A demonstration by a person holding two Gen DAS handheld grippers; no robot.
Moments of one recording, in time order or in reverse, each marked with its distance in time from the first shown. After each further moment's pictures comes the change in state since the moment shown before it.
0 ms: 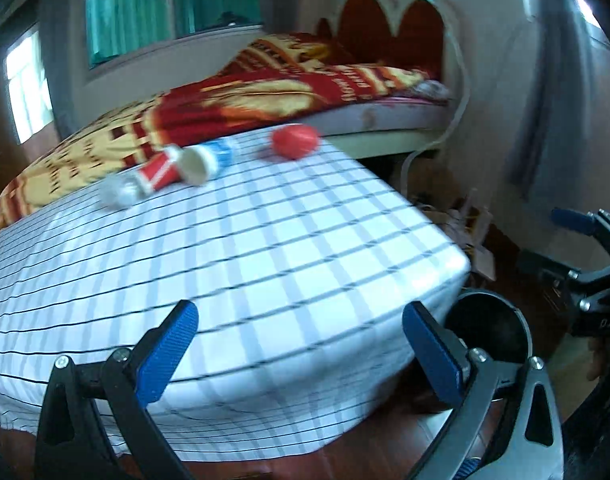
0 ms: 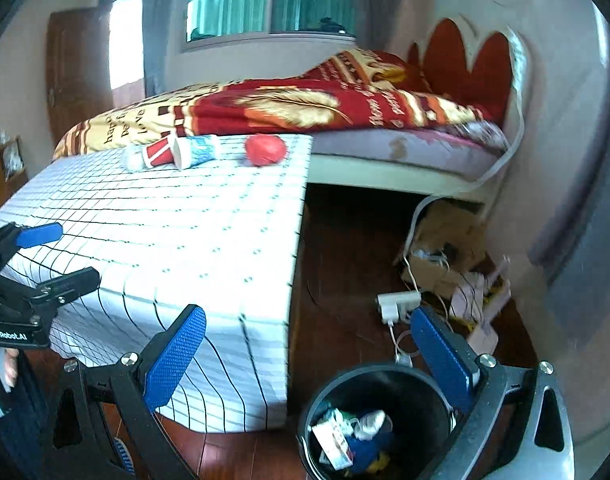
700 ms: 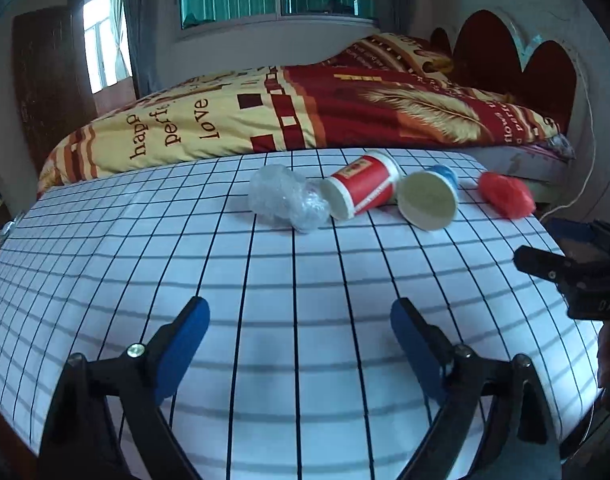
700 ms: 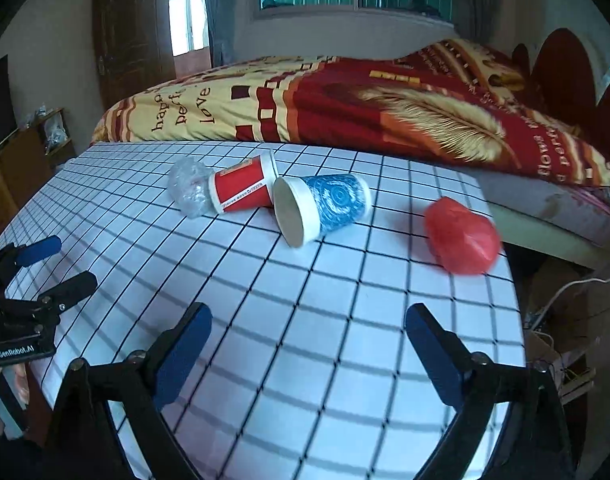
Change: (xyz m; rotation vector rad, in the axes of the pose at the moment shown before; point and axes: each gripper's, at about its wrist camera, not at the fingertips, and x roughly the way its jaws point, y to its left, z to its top) left arm 0.098 0.213 0.057 -0.191 0.015 0.198; right arm 0.201 0.174 0.167 -0.116 0.099 0.239
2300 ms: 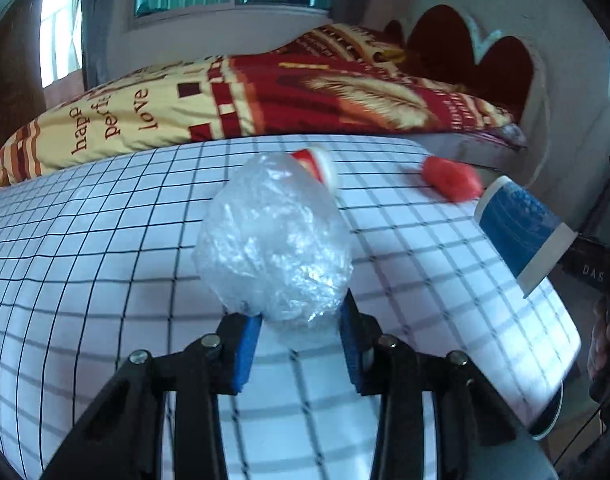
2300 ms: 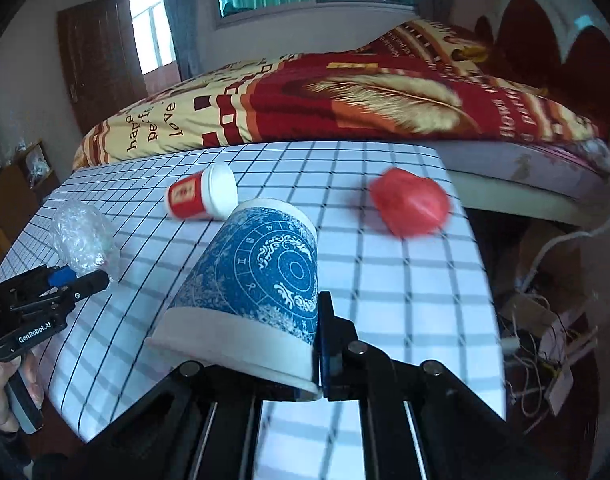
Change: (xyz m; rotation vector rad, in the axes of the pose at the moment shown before) left arm -0.028 -0.026 -0.013 0.045 0.041 -0.218; right arm -0.048 -0.041 -0.037 0.140 -0.008 -0.038
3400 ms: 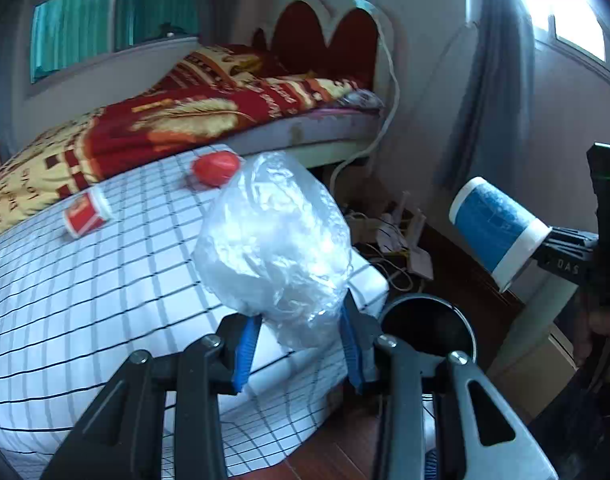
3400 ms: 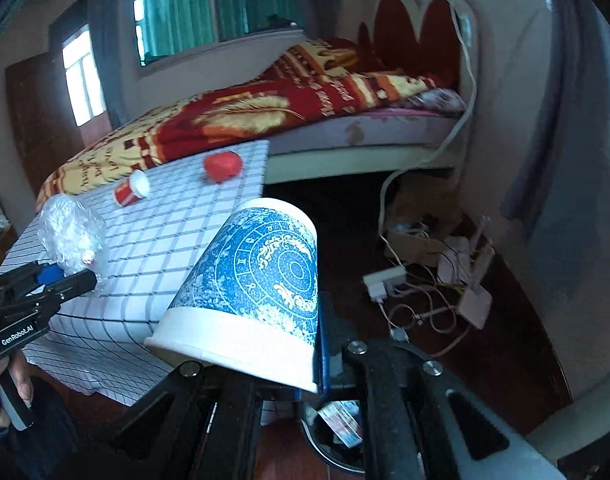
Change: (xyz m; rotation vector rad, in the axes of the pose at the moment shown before) left arm -0.075 -0.218 -0.065 0.265 -0.042 -0.257; right arm -0.214 -0.142 -0.168 0.203 -0.092 -0.218
